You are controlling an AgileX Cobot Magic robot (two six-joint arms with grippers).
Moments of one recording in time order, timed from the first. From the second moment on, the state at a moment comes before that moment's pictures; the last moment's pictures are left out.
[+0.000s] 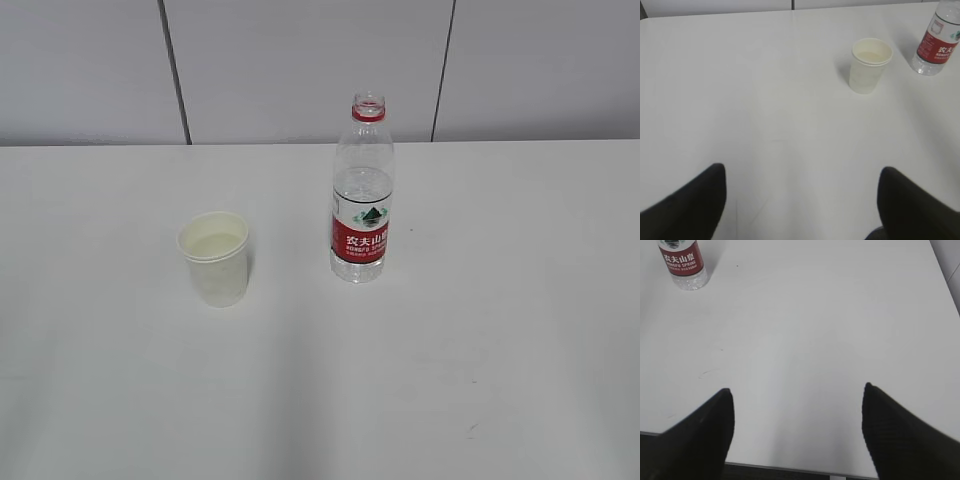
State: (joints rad) left arm -0.05 0.00 -0.53 -0.05 1.10 0.00; right arm -0.07 -0.02 -0.50 0.07 1.15 -0.21
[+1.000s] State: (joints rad) left arm -0.05 0.00 -0.53 -0.05 1.10 0.00; right arm -0.07 -0.02 -0.50 0.07 1.15 -0.21
